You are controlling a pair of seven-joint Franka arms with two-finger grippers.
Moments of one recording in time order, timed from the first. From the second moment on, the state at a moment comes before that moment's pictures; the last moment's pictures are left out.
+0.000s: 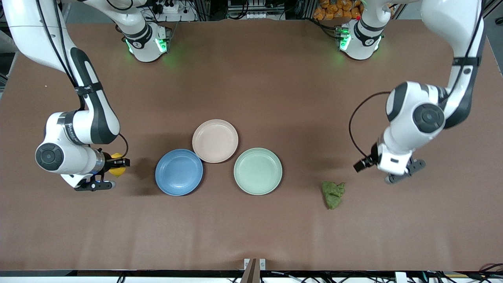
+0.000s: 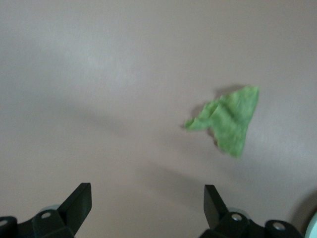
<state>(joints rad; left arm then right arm) -0.05 0.29 -0.19 -1.92 0.11 2.25 -0.73 -0.02 0.53 0.03 -1.76 -0.07 2.12 0.01</state>
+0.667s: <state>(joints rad) -0.05 0.11 -0.23 -2.04 0.11 2.27 -0.57 -0.06 0.50 0.03 -1.99 -0.07 2.48 0.00</state>
